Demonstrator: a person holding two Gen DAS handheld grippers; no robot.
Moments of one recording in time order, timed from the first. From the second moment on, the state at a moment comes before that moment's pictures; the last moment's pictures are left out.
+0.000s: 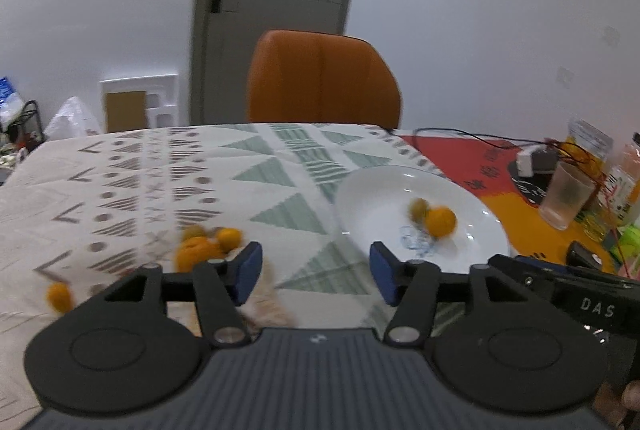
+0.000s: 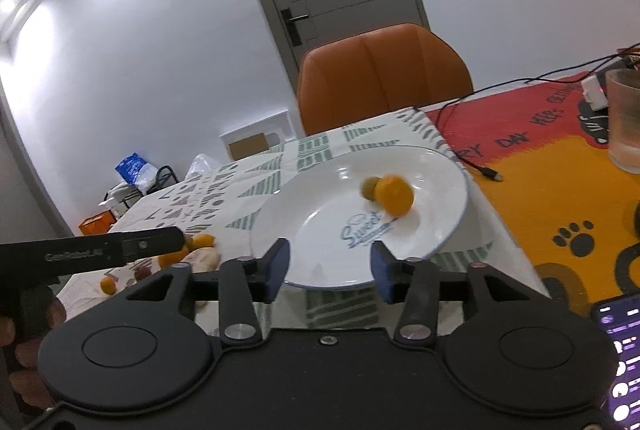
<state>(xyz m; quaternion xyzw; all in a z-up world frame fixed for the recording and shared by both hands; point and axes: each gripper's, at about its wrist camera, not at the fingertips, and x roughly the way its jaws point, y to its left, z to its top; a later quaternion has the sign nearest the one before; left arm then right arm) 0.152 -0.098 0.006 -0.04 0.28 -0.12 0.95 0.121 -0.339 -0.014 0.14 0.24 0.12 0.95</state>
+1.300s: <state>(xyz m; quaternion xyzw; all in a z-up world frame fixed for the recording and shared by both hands) 0.098 0.039 0.003 -0.08 0.27 0.03 0.96 0.119 -0.257 -0.004 0.10 0.24 0.21 0.94</state>
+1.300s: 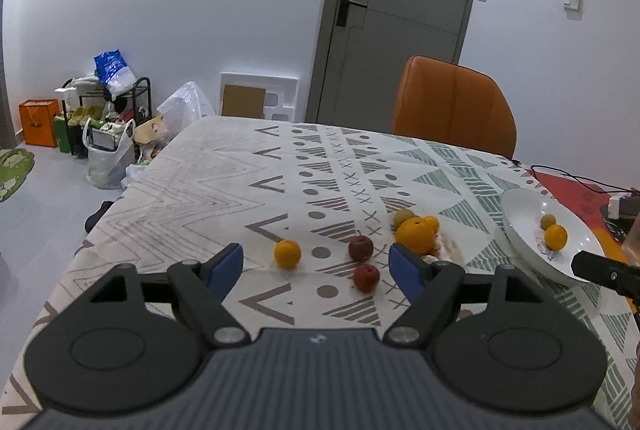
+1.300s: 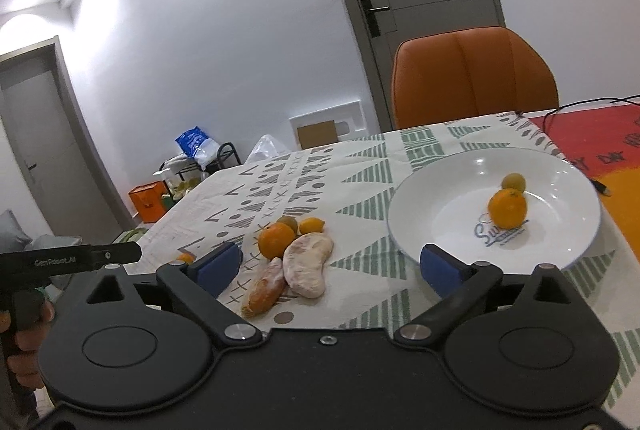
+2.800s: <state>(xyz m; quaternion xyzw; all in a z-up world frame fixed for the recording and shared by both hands) 0.171 0.071 -0.055 -0.14 0.32 0.03 0.94 0.200 -0.192 -0.048 0.07 0.34 0.23 0.91</state>
